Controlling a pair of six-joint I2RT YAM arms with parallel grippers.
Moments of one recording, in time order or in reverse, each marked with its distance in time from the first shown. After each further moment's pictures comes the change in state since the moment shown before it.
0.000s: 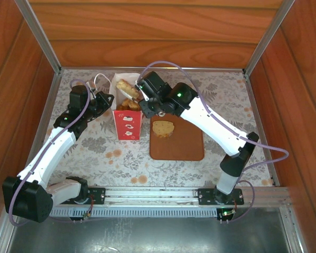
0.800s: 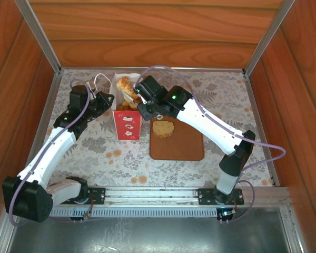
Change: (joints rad) left arm 0.002 0.000 0.000 0.000 0.006 0.000; right arm 0.000 0.029 -0.069 0.049 0.002 0.006
